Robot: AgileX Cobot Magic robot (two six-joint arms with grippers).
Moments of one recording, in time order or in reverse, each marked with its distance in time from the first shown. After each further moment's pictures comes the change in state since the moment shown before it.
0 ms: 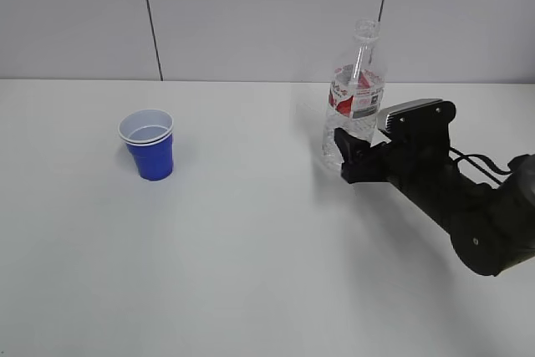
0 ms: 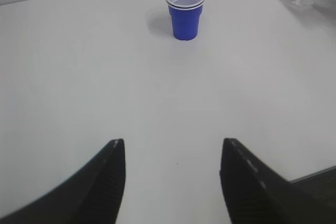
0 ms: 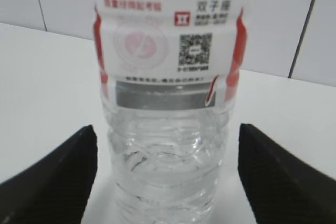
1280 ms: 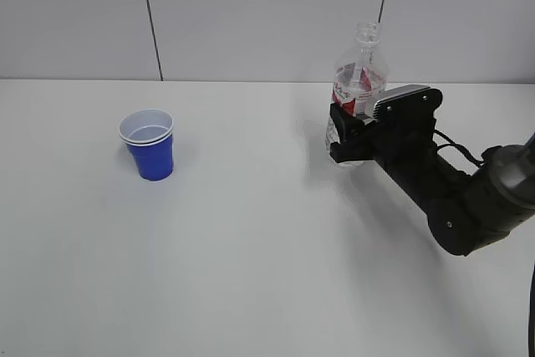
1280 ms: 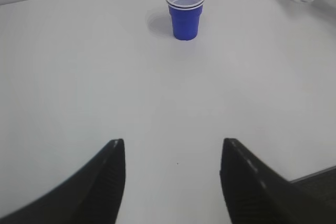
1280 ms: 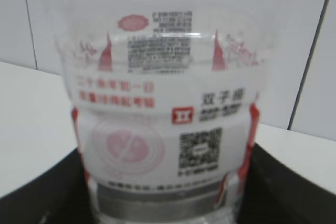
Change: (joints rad) left arm 0.000 0.000 0.000 0.000 0.000 0.000; right arm 0.000 0.094 -0.151 0.000 -0.061 -0.038
